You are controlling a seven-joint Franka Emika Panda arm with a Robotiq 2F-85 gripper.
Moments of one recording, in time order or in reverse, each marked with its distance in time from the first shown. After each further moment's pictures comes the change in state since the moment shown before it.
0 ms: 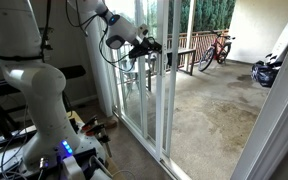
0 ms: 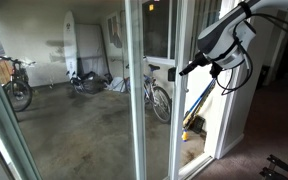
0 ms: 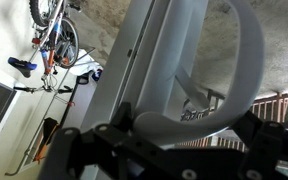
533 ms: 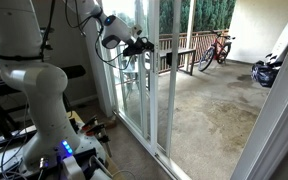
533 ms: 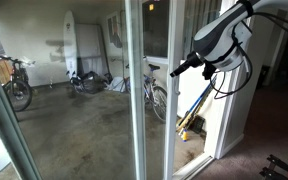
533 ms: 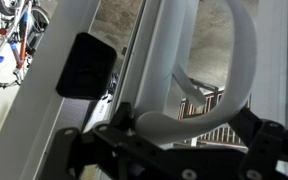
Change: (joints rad) arm 0.080 0.028 0.023 0.031 -0.047 -0.001 0.111
